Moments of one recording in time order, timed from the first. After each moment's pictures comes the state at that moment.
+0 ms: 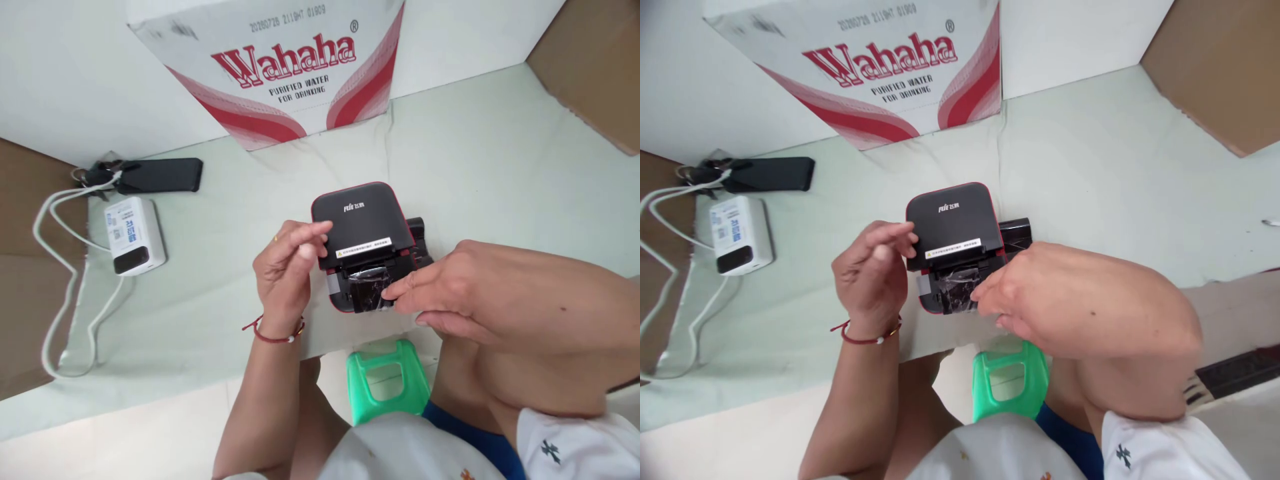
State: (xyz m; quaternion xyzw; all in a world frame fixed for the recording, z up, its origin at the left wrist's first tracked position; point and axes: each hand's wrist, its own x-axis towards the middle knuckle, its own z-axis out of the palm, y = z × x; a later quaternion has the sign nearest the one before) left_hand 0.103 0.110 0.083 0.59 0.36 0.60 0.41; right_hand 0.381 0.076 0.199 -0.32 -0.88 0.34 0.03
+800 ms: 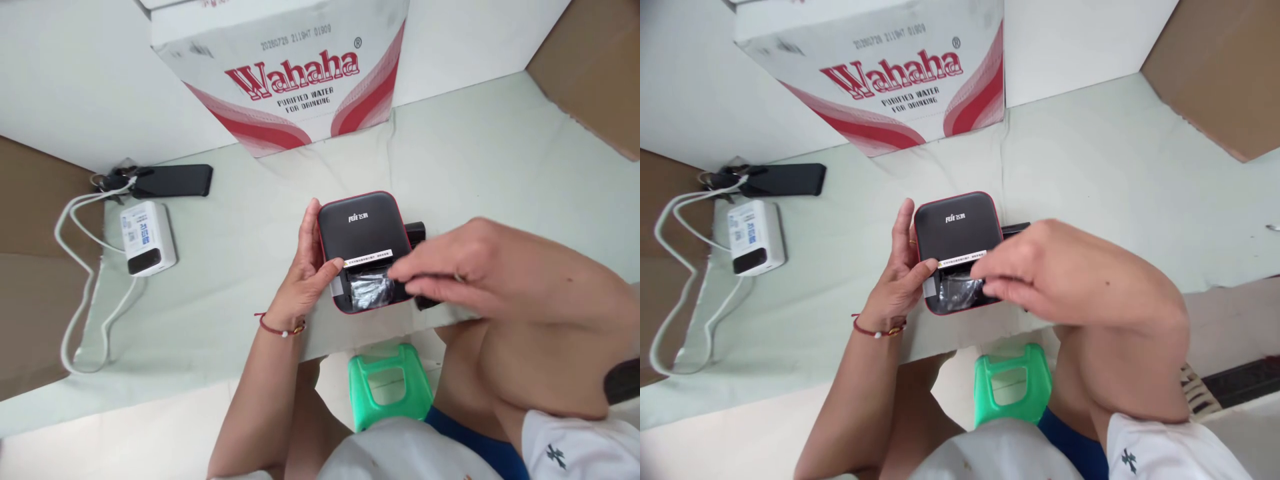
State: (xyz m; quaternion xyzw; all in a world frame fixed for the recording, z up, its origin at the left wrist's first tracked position) left_hand 0.085 0.110 0.052 0.56 0.34 0.43 0.63; right_hand 0.385 0.091 0.198 -0.37 -0.83 0.39 0.12
